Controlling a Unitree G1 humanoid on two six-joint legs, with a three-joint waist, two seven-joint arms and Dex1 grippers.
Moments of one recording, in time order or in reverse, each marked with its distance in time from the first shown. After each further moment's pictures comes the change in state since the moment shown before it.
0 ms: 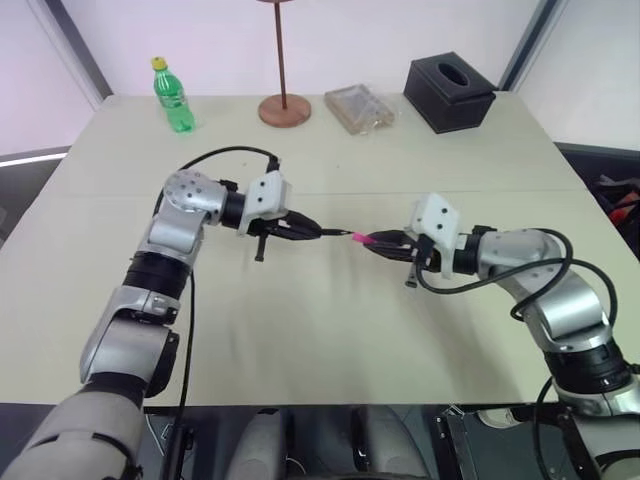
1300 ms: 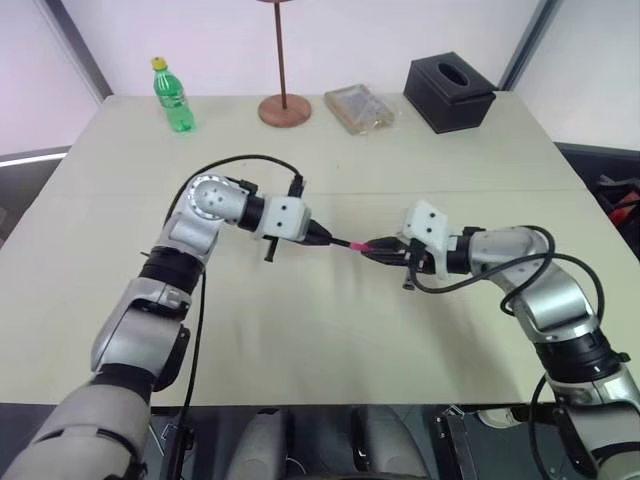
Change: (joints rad) left arm -0.054 -0.041 -0.083 0.127 0.146 -0.368 0.062; right arm -0.053 0.009 0.066 0.115 -0.063 -0.049 0.089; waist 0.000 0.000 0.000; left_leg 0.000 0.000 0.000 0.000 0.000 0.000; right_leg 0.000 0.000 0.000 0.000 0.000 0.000
